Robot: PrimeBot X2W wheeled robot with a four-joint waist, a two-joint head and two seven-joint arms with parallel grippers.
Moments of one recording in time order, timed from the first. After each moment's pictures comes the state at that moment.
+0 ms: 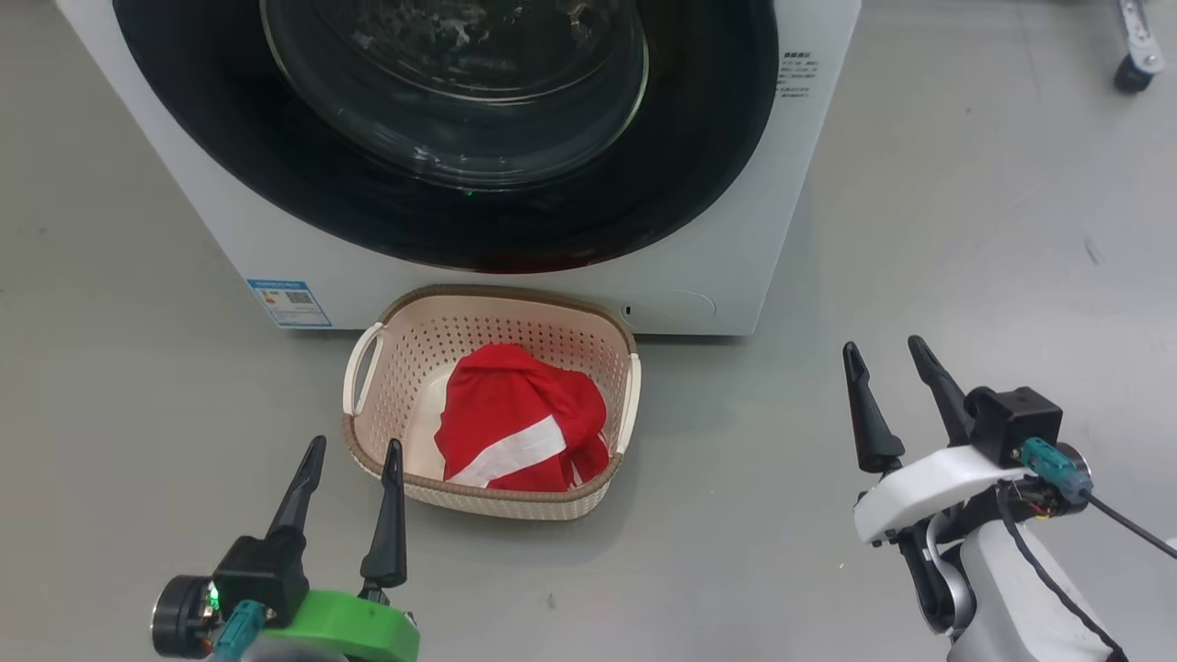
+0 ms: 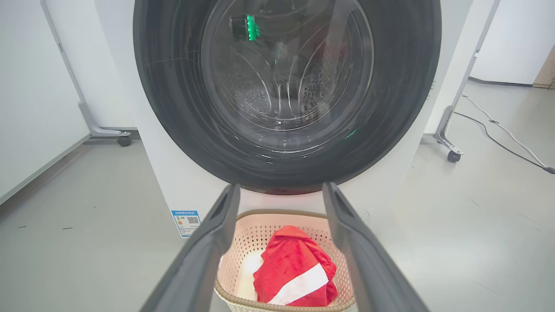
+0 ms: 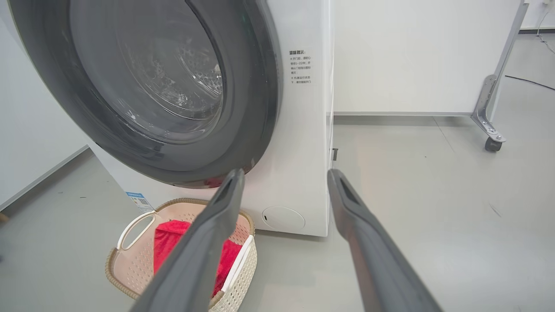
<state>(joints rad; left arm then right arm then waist) -0.02 0.07 -0.27 0.12 -0.34 0.09 -0.25 -0.24 -0.09 0.21 0.43 0.36 0.08 -0.25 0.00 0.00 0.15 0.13</state>
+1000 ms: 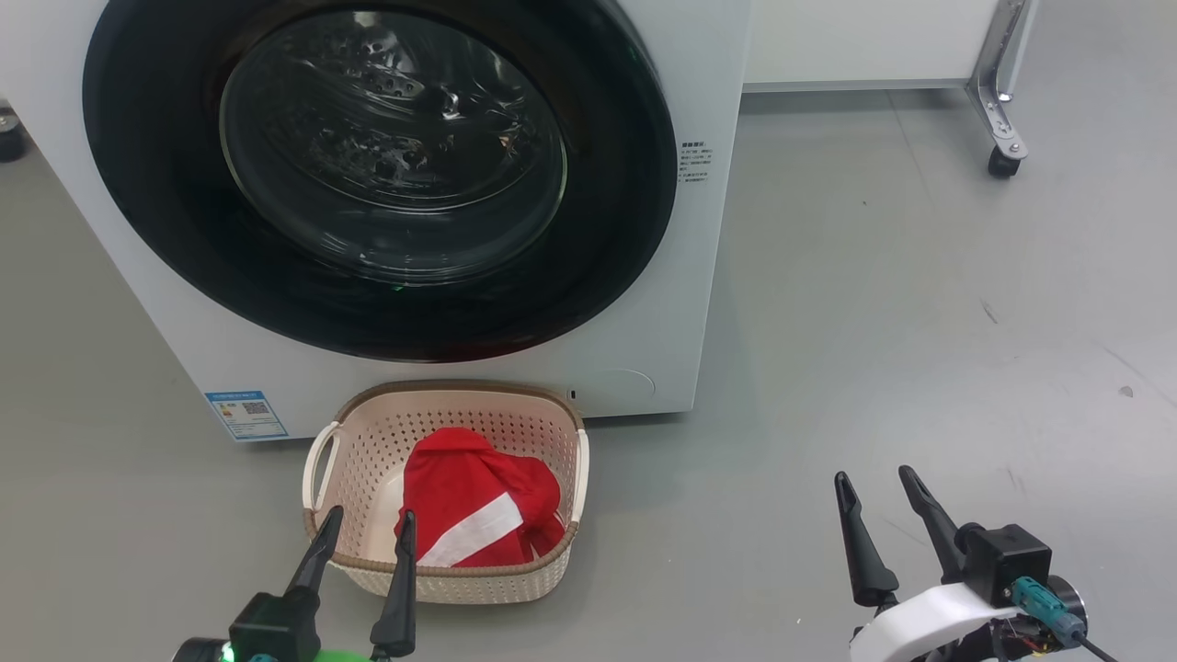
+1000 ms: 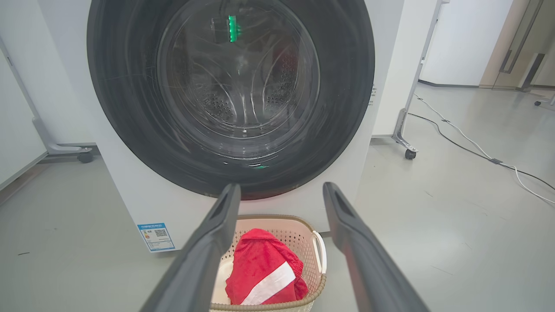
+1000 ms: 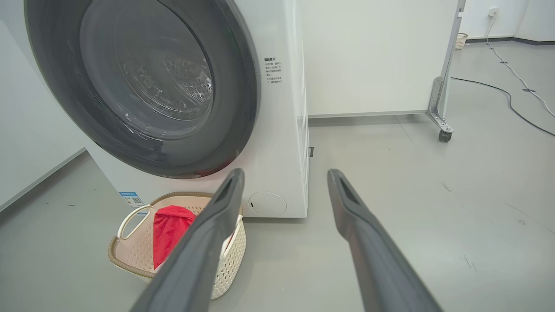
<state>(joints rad) 0.09 0.09 -0.30 0.11 -0.35 0.07 -0.23 0.06 -0.07 0.22 0.25 0.33 0.02 -0.25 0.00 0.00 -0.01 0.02</state>
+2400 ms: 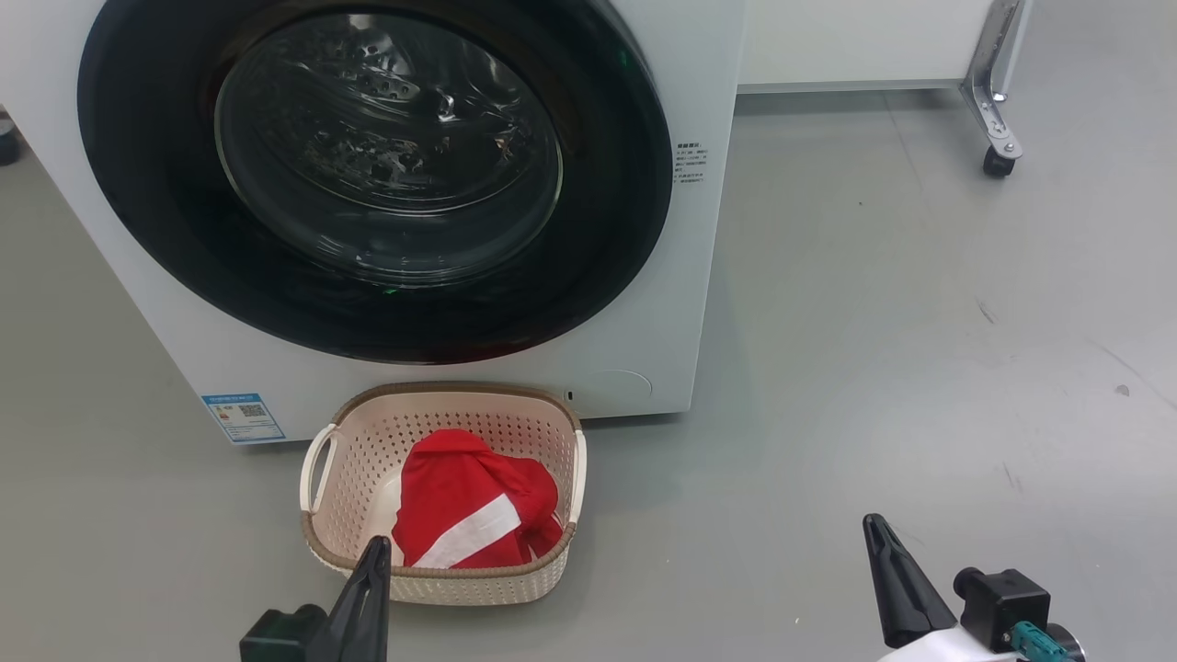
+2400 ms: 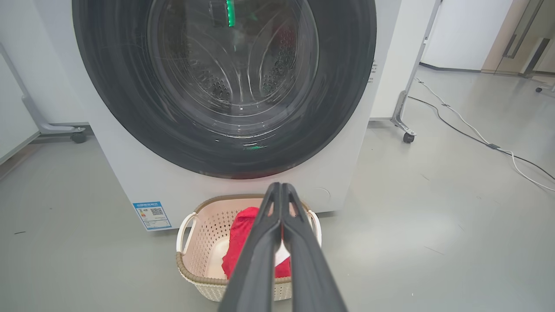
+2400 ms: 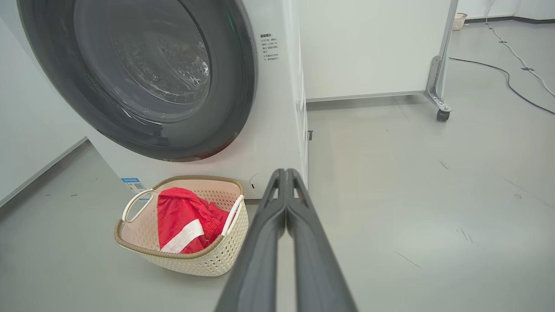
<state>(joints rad) 0.12 0.08 -0.30 0.12 -0.36 0.07 -0.19 0.14 -0.06 0.22 0.21 0.33 0.01 -0.24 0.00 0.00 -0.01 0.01</state>
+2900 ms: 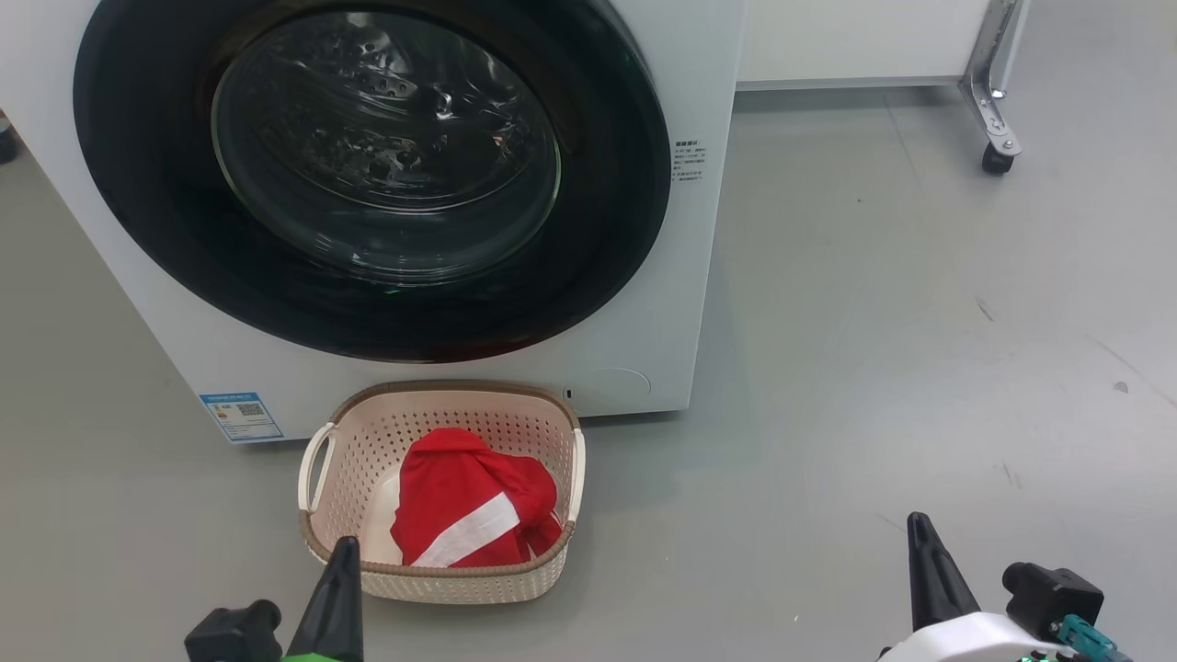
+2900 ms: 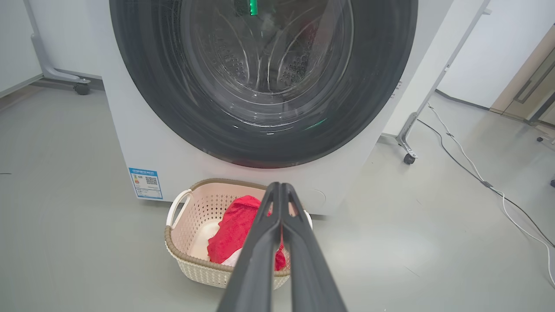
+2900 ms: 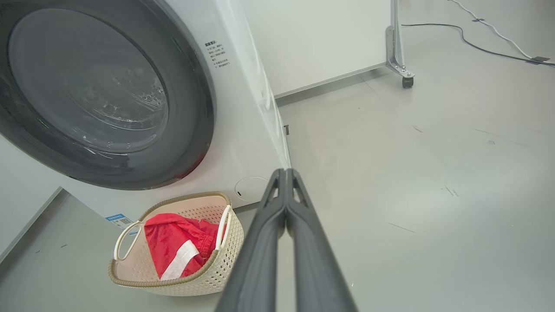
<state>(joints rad) 0.13 0.08 -0.28 0.11 -0.55 0.05 -0.18 0.15 -0.06 0.20 0.20 0.52 0.02 -0.22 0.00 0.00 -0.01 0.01</state>
